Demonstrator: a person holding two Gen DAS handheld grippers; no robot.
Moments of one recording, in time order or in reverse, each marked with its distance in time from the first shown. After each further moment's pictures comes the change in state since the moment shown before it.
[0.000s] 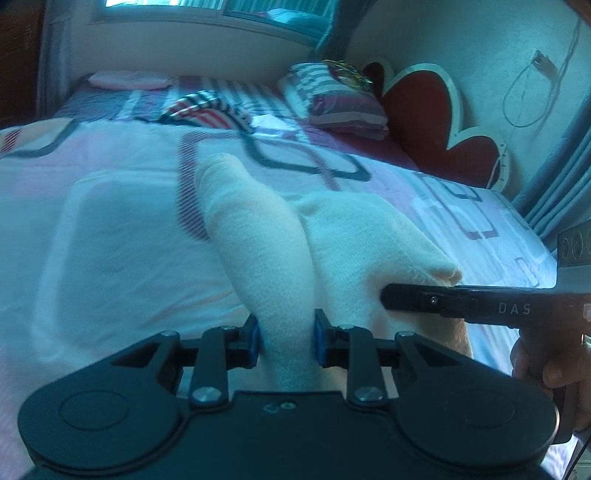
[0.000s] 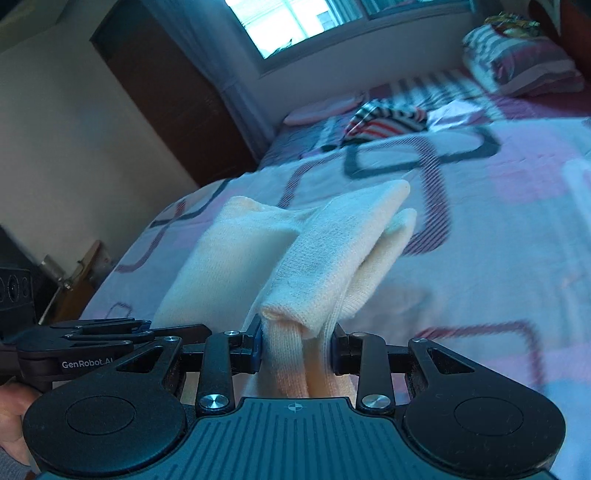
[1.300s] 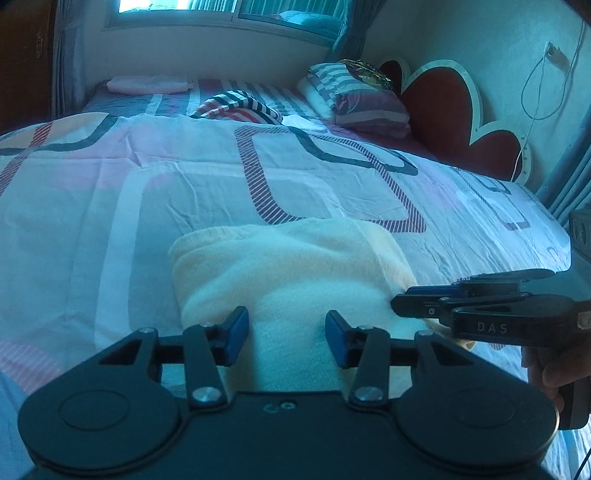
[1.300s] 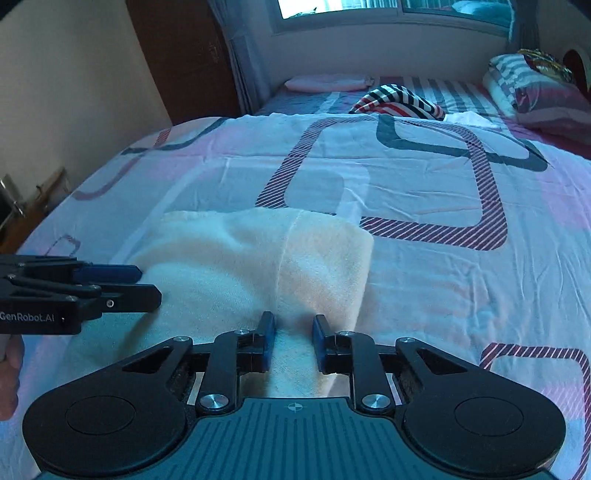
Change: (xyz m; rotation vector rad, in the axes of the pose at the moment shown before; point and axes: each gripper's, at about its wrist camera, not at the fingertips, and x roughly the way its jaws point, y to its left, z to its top) left arm 0.017 0.059 -0.006 0.051 -0.015 0.054; right arm 0.085 0.026 -0.018 -0.240 0.067 -0.207
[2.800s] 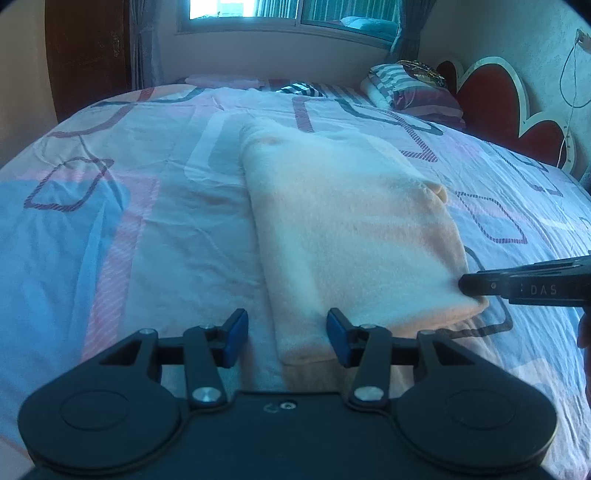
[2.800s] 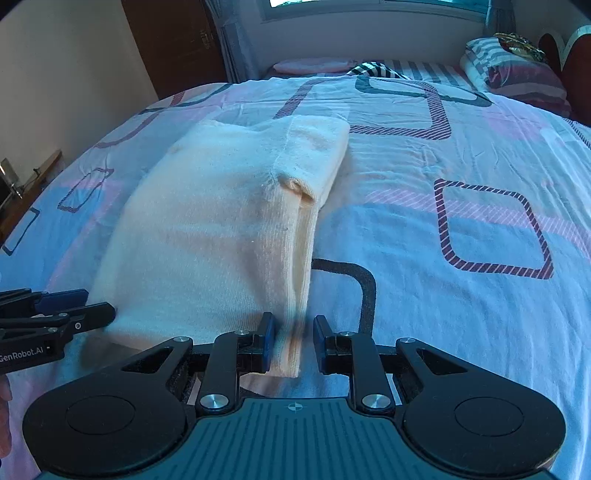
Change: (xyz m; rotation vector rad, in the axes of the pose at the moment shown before) left arm -0.106 -0.063 -0.137 -0.070 -0.031 0.258; right arm -0.103 0.037 -0.115 0.034 0.029 -0.049
